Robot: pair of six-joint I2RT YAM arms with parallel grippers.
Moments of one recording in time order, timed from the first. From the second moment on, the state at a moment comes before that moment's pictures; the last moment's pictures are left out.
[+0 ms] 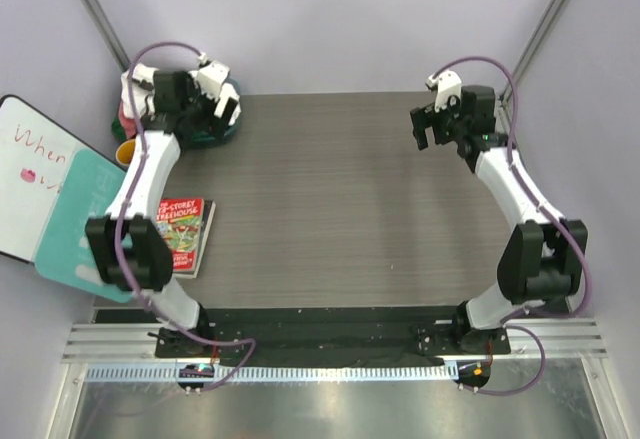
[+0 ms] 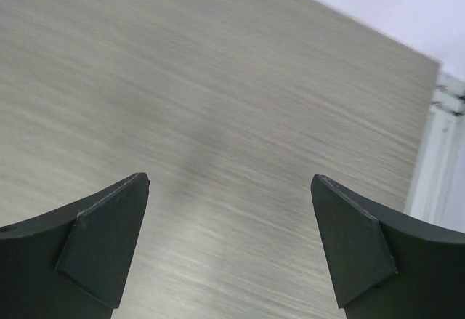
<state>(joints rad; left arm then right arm) -0.01 1.61 1.50 -0.40 0.20 0.47 0.05 1.53 1.25 -0.19 -0.20 -0.32</state>
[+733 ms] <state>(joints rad) 0.05 2.01 1.86 -0.74 0.06 0.88 0.05 1.75 1.46 -0.53 -0.29 -0.45</state>
